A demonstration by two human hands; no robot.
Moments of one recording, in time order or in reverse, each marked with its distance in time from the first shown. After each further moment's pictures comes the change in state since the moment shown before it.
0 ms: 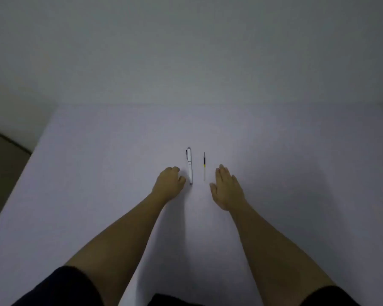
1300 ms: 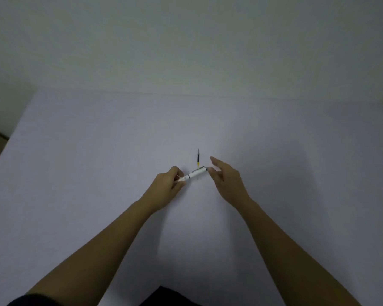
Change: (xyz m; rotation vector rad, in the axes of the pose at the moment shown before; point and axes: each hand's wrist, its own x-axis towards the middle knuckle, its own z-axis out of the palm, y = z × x) left_hand -0.048 0.011 -0.037 -0.197 0.041 0.294; right_hand -0.029 -0.018 -0.086 0.689 0.289 -0.079
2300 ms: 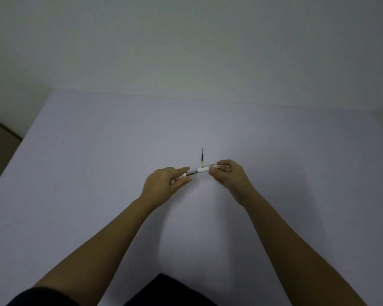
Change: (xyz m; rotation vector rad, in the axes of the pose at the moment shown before) left_hand -0.030 0.007 -0.015 0.083 0.221 0.083; right_hand -0.015 -0.022 -0.012 0.638 -0.084 0.313
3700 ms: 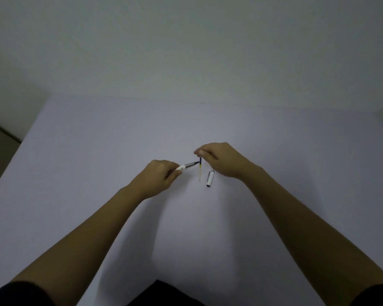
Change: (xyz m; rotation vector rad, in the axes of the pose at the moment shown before) left_hand 0.027 0.010 -0.036 0.133 -0.149 0.190; right_hand 0.019 -0.081 0.013 -1.058 -0.293 -0.427
